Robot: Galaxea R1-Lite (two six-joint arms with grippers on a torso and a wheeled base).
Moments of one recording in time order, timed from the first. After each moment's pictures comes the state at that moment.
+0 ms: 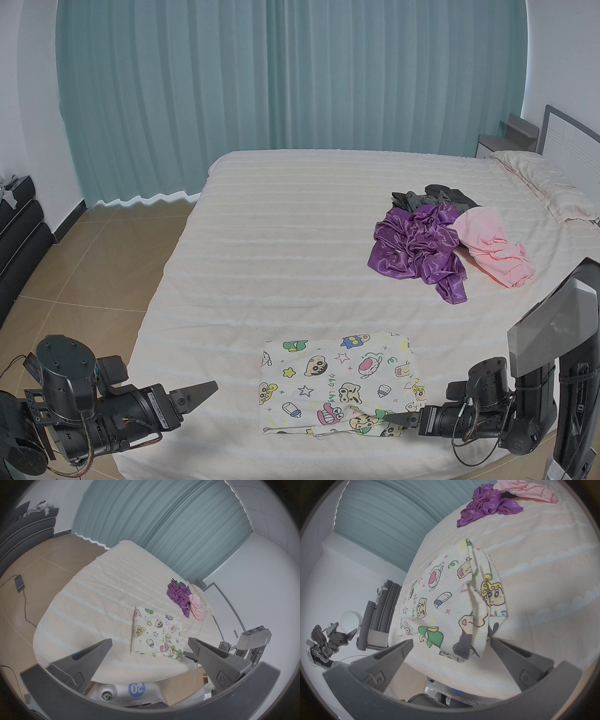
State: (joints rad) left arm -0.63 1.37 -0.18 -0.64 0.10 -0.81; right arm 0.46 2.34 -0.05 -1.55 0.27 0.68
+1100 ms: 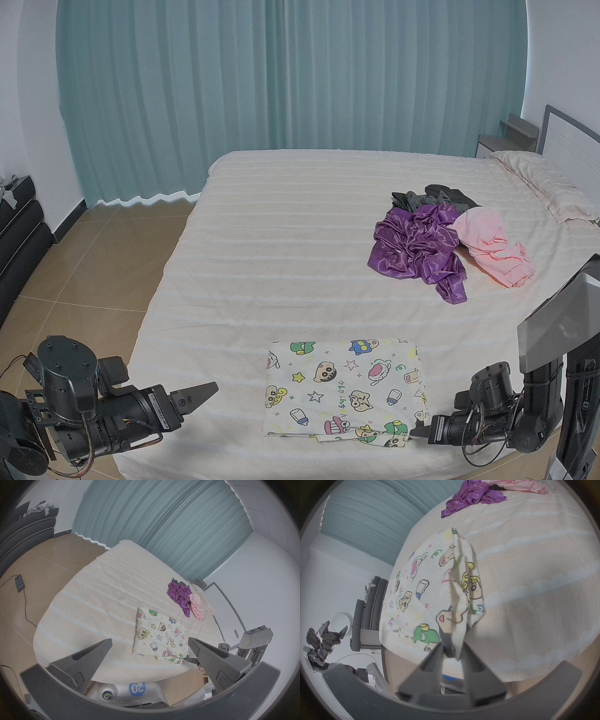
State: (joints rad) left arm -0.63 1.38 -0.18 -0.64 0.10 -0.81; right arm 0.42 2.30 -0.02 -1.38 0.26 0.64
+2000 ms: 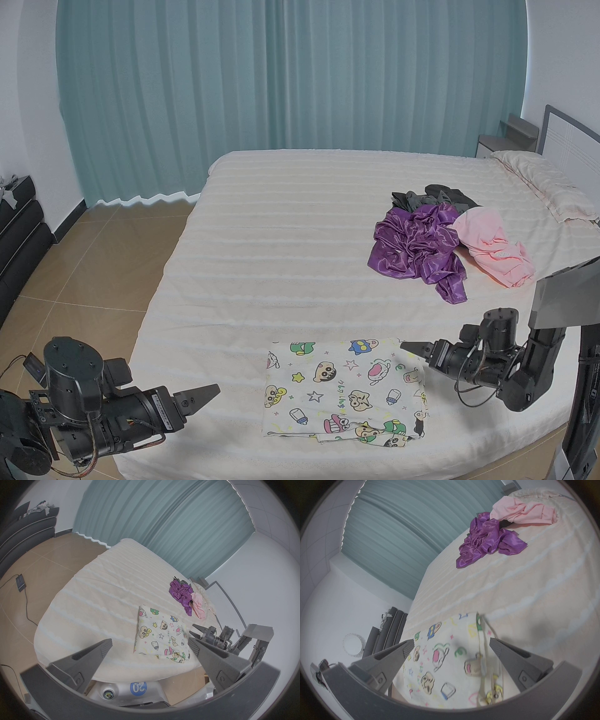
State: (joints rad) left arm -0.63 1.40 -0.18 -0.64 0.10 -0.81; right arm 0.25 2.27 -0.38 -1.37 0.30 0.69
